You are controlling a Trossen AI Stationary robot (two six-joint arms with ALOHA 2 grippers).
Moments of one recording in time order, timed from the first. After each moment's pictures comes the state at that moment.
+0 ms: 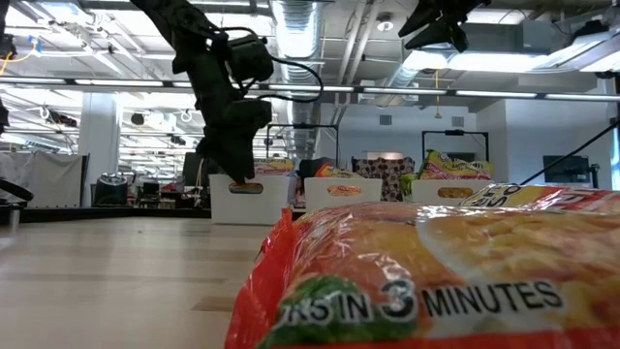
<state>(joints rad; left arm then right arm) 0.44 1.59 1.03 -0.49 0.08 -0.21 -0.54 1.10 1.25 -0.58 -0.05 0.28</state>
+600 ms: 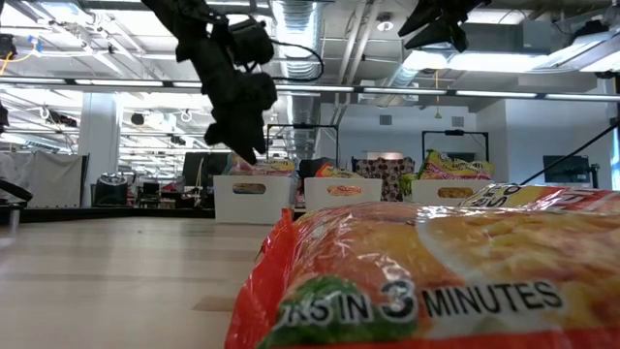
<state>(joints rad) 0.45 1.56 1.10 -0.52 0.18 -0.23 -0.53 1.10 1.25 -0.59 -0.05 0.28</state>
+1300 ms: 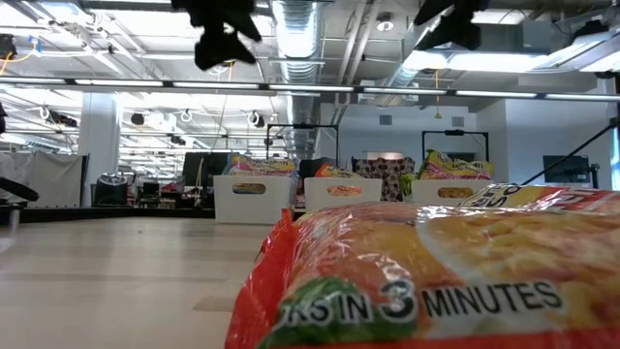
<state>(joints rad) 0.27 1.23 1.17 -0.58 0.17 -0.33 -0.30 1.10 1.25 -0.81 -0.10 0.37</state>
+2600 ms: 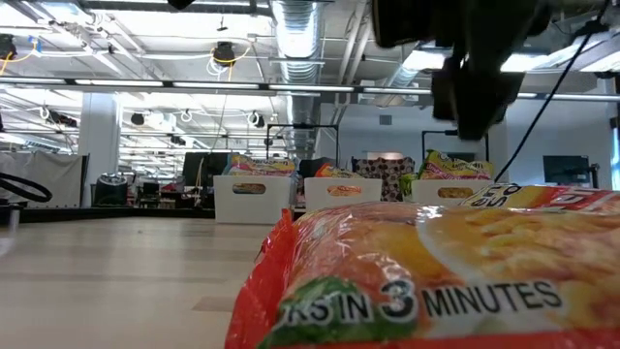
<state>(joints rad) -0.18 1.10 1.17 -0.57 -0.08 -0.38 0.37 1.76 1.23 -0.49 -0.28 0.78</state>
